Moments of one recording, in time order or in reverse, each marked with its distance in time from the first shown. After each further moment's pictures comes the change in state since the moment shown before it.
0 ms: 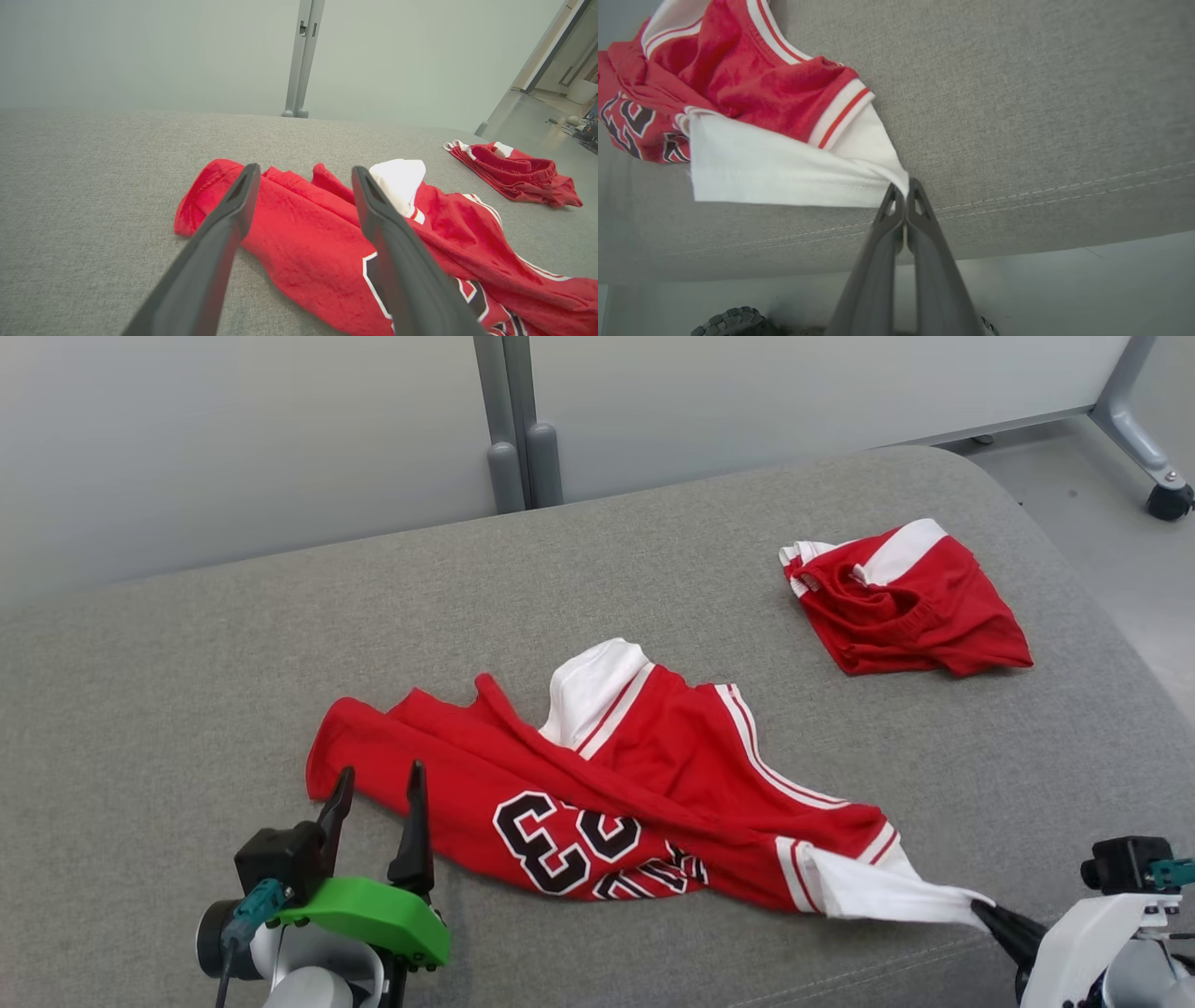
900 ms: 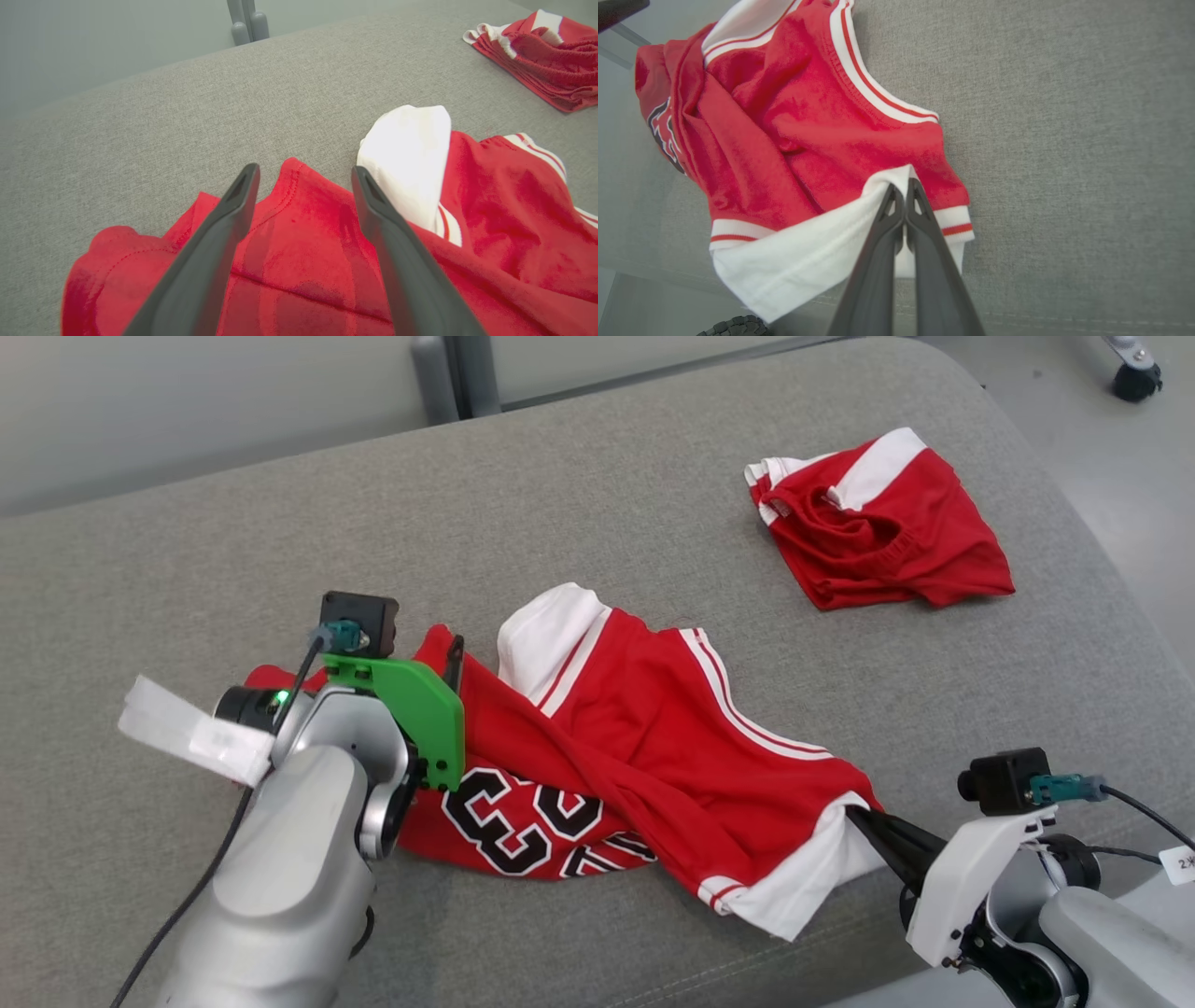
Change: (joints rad) left arm -0.434 -0.002 -0.123 0.243 0.094 -0.027 0.426; right arm -0.201 0.118 0.089 0.006 -0.137 0.072 -0.054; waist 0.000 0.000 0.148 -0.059
